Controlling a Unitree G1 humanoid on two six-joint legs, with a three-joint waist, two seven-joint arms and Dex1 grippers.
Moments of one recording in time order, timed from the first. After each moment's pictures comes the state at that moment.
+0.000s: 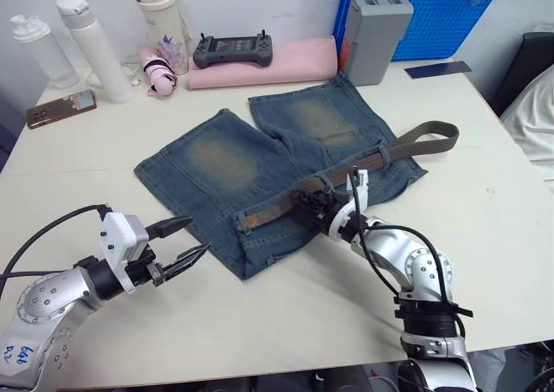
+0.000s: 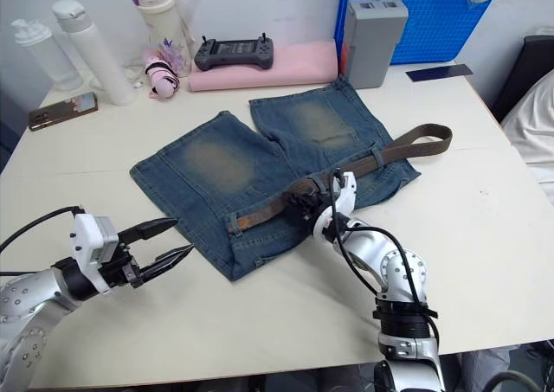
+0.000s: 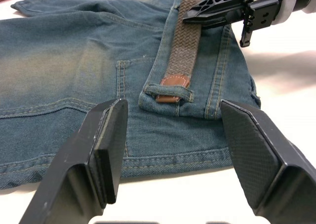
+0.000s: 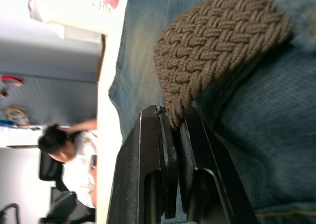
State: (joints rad) left arm 0.21 0.73 0.31 -0.48 -0.58 0.28 -0.73; right arm -0.42 -0.09 -0.10 -0.07 1.51 0.88 -0.33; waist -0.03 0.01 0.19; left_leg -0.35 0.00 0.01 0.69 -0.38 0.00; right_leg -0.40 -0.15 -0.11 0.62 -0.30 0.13
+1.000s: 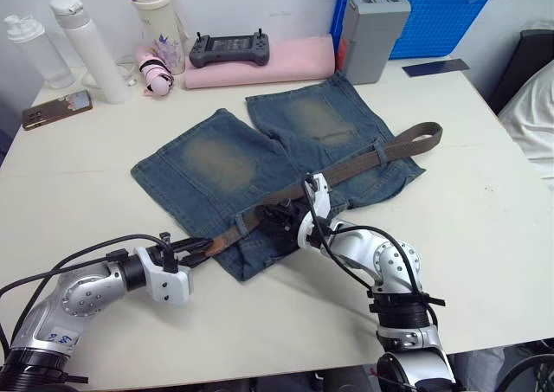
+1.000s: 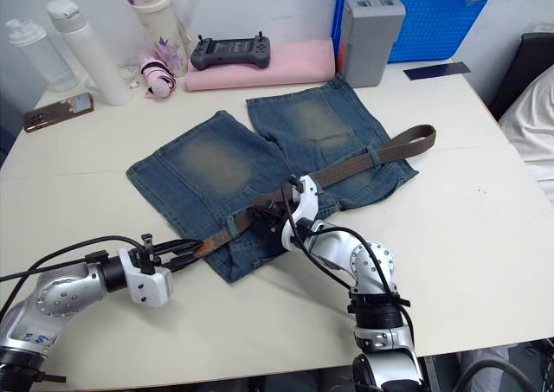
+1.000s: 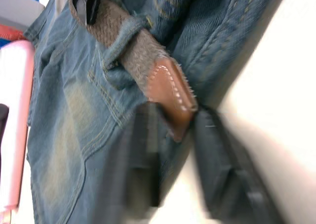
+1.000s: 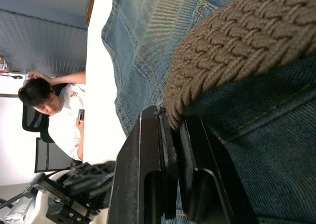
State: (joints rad) left arm -0.02 0.81 0.06 0.02 0.28 -0.74 -0.58; right arm -0.48 0.00 -0.05 -0.03 1.39 1.00 -0.32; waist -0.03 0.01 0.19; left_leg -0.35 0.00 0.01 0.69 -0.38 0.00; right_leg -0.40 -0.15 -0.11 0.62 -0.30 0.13
